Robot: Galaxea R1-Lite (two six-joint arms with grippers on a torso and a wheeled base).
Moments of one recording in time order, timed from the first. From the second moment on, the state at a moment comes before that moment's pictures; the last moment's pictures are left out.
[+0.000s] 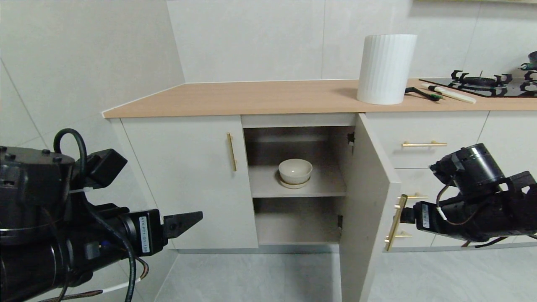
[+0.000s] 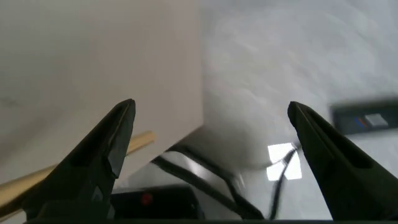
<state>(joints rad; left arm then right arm) -0.49 1.27 -0.70 -0.02 0.17 -0.43 0.34 1.67 -0.87 0.08 -0.14 0.48</state>
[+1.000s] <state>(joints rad) -0.49 1.27 -0.69 -0.04 0.17 -0.43 0.49 1.97 -1.15 0.00 -0.07 0.47</state>
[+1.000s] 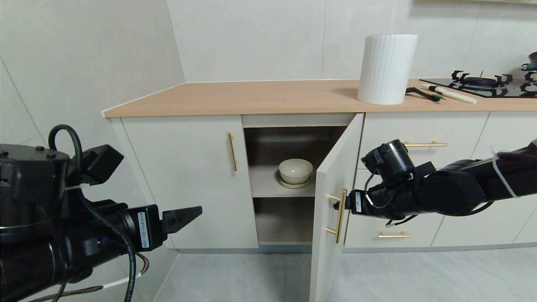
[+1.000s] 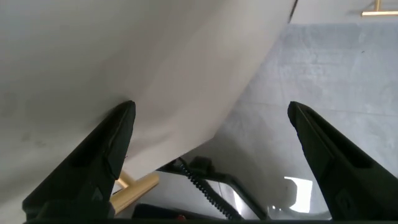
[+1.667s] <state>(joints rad) -0.49 1.27 -0.70 -0.04 0.17 -0.43 0.49 2.03 -1.16 -0.07 -0.07 0.47</state>
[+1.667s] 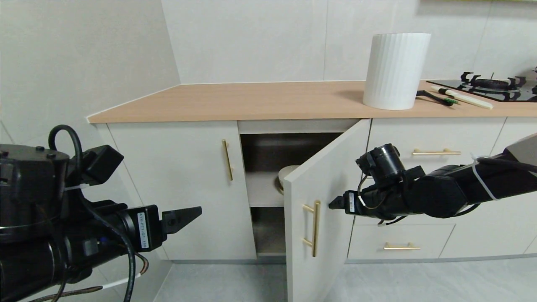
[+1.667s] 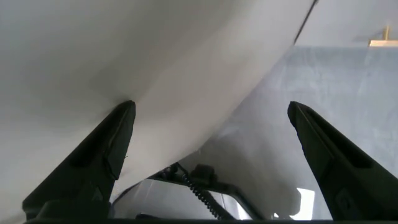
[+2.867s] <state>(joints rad) -0.48 1.28 -0.69 -0.05 0.17 -0.43 0.51 2.42 -1.53 -0.45 -0.30 0.87</state>
